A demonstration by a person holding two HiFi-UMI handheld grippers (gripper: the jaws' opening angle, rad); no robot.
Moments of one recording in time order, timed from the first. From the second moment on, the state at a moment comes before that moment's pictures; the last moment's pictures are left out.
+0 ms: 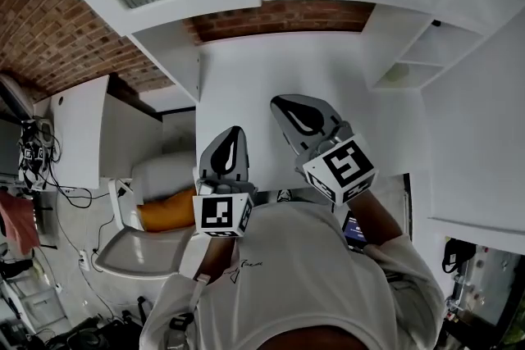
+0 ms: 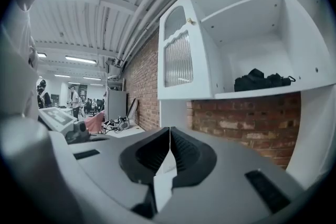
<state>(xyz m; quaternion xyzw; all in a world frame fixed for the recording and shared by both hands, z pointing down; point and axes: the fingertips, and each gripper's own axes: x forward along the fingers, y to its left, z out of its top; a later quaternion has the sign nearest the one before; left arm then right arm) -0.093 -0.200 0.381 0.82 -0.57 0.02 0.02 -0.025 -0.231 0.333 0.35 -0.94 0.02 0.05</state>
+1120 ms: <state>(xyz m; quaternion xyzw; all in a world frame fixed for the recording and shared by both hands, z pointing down) -0.091 -0.194 0.386 0.83 -0.56 0.01 0.03 -0.035 -0.347 0.235 0.45 -0.89 -0.03 -0.02</state>
